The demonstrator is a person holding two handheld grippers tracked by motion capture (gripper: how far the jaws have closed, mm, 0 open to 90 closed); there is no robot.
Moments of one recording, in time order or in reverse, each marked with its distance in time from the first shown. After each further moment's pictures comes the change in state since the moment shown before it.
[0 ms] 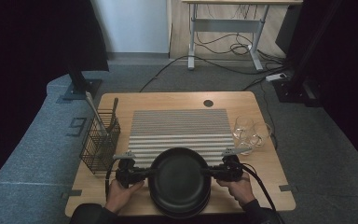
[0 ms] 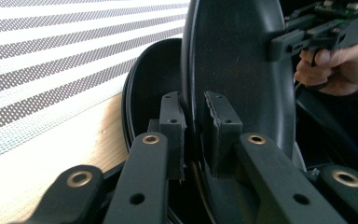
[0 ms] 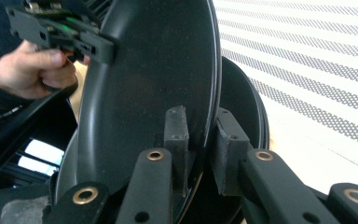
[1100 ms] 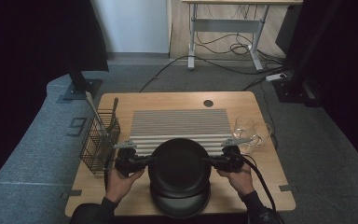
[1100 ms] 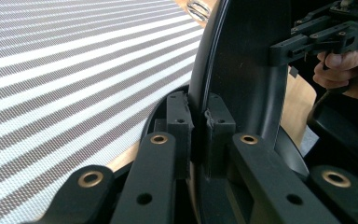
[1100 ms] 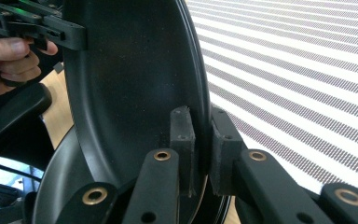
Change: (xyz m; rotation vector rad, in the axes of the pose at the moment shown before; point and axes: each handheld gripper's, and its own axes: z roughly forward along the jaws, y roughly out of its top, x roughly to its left) left arm -0.018 0.042 -0.012 -0.026 0.118 0.110; right arm 0.004 0.033 -0.008 -0.019 -0.116 -0.035
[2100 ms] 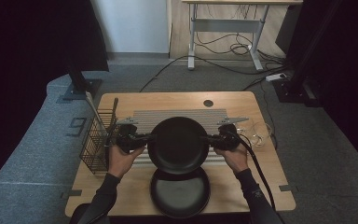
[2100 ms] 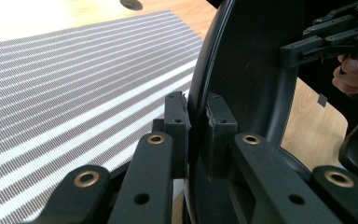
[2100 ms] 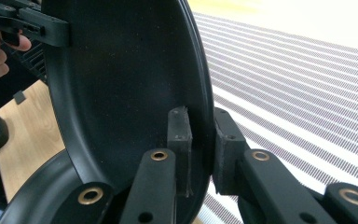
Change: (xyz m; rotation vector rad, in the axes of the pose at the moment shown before) left arm 0.022 0.065 0.003 -0.017 0.081 0.029; right arm -0.017 0.063 0.008 -0.037 -0.103 -0.058
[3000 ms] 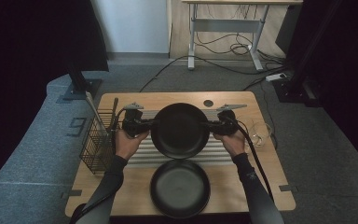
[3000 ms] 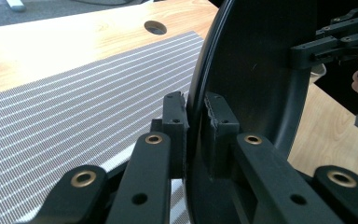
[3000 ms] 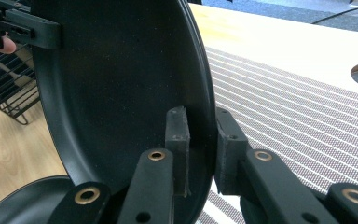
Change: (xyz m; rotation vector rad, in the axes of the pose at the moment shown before) left arm 0.024 0.040 0.027 -0.009 0.063 0.030; right arm -0.033 0.031 0.017 -0.029 -0.066 -0.001
